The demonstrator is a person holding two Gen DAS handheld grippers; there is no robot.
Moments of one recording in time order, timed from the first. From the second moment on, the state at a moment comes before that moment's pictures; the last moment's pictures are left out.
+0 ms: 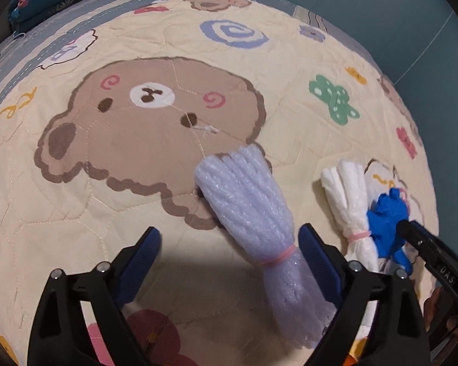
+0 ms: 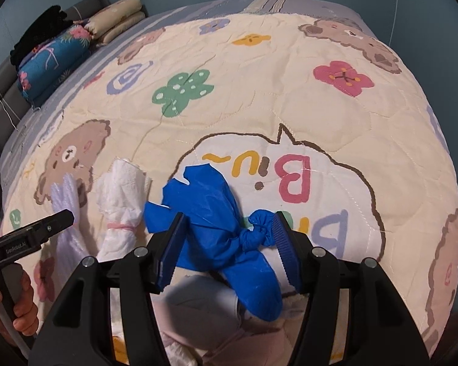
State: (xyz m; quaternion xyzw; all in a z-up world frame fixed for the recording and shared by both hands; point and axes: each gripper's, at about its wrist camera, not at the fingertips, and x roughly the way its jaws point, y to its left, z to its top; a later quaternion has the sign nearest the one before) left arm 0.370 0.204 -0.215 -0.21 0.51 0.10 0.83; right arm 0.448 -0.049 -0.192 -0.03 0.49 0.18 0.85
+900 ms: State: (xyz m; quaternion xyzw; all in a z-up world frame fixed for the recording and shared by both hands) left arm 0.331 0.182 -0.158 -0.19 0.48 0.06 0.86; right arm 0.406 -0.078 -0.128 0.03 0.47 0.21 0.86
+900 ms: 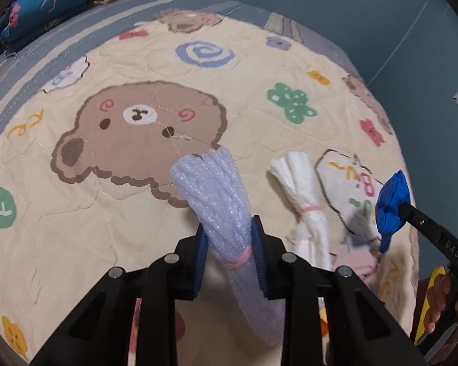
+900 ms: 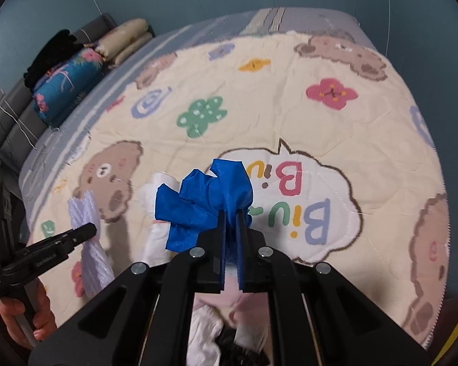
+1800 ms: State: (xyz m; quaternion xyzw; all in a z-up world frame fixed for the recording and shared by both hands) left arm 0.212 0.145 -0.063 -0.17 0.40 0.01 0.90; right arm 0.259 -0.153 -0.050 0.05 0.42 0.23 0.88
